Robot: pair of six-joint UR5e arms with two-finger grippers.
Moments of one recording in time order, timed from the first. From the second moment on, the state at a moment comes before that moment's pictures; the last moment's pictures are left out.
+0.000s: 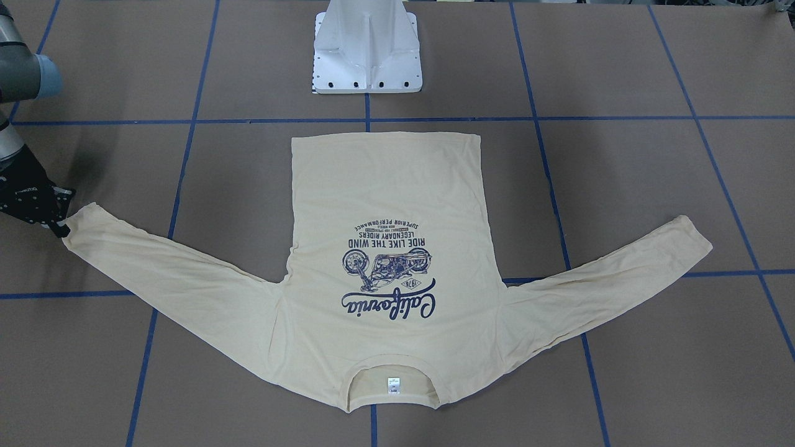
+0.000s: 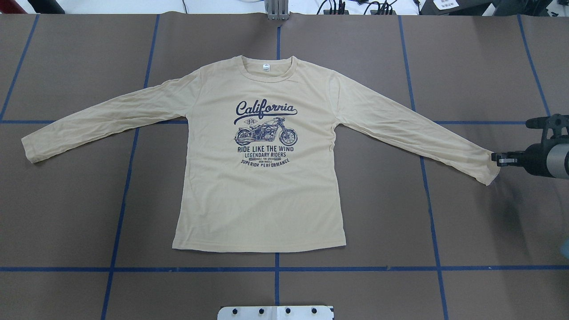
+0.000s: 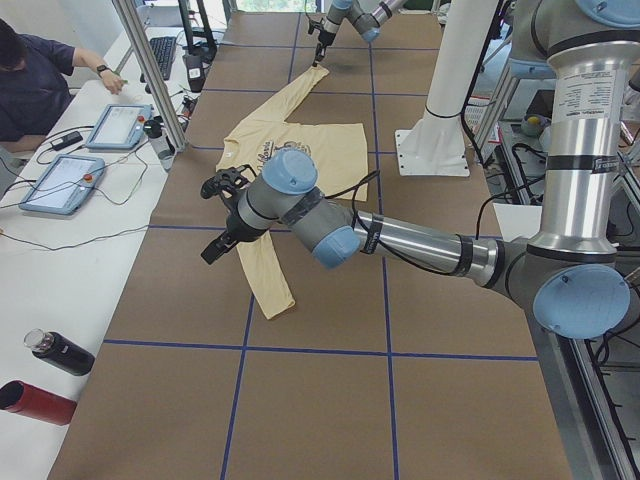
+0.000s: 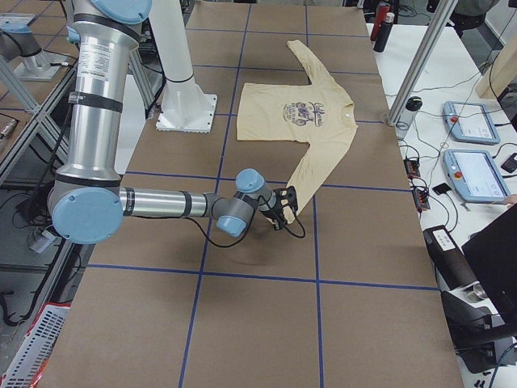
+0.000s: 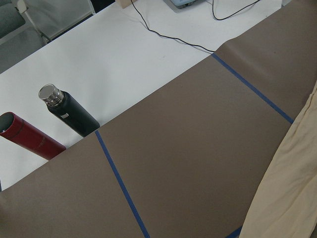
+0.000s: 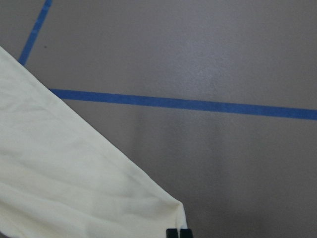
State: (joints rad) left arm -1.55 -1.58 -1.79 -2.18 -2.24 0.02; right arm 0.85 -1.74 1.59 -0.49 1.82 0.93
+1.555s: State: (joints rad) left arm -1.55 -1.58 -1.71 -2.29 -2.24 0.01; right arm 0.70 -0.62 1.31 -1.28 1.56 1.39
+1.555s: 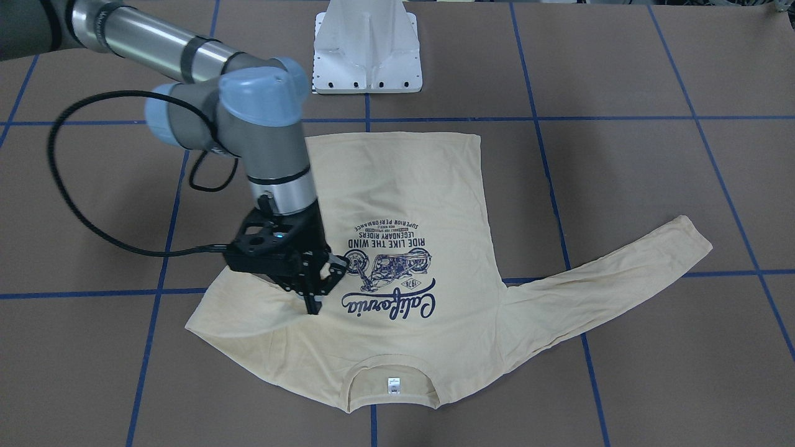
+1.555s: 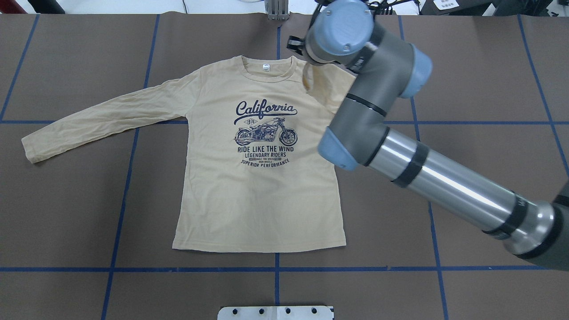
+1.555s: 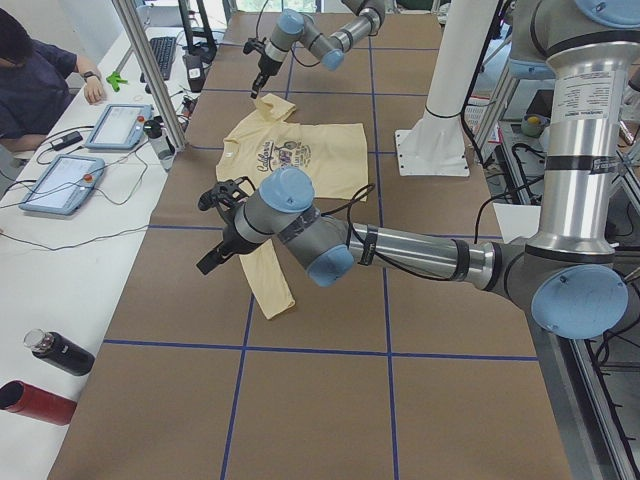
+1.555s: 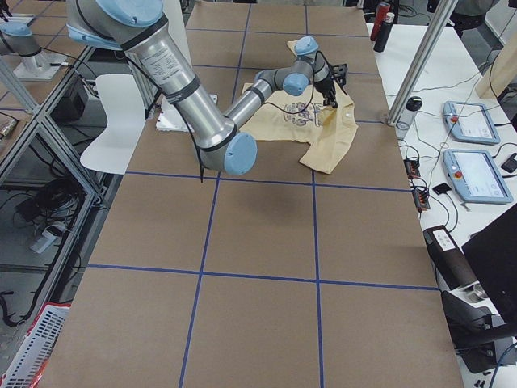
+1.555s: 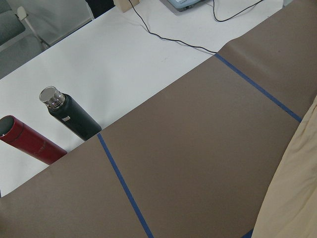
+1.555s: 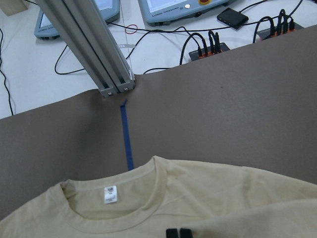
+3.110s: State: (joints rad) left arm -1.55 -1.58 -1.70 -2.29 -2.24 0.01; right arm 0.48 -0.07 0.72 -1.18 1.34 1.53
